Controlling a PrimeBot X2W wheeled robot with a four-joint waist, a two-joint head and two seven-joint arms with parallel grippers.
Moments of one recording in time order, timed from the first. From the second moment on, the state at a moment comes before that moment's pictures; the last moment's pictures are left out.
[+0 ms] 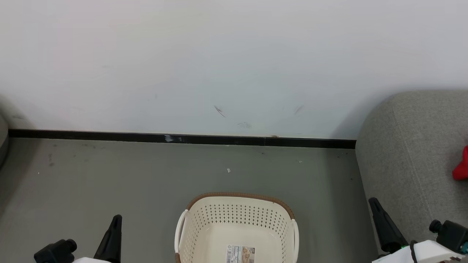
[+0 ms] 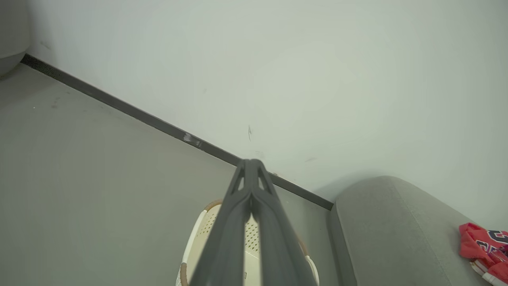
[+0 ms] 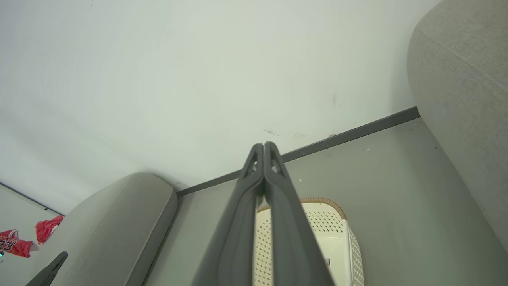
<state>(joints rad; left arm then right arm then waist) 0.03 0.15 -0.17 0.18 -0.83 0.00 -0.16 0.09 -0.11 0.07 0.09 0.67 0.12 -0.19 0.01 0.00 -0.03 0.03</state>
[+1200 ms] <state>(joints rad) 0.00 0.10 -0.06 0.22 -1.21 -0.06 -0.03 0.03 -0.11 0.01 0.17 1.17 0.12 -0.07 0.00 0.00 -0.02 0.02</state>
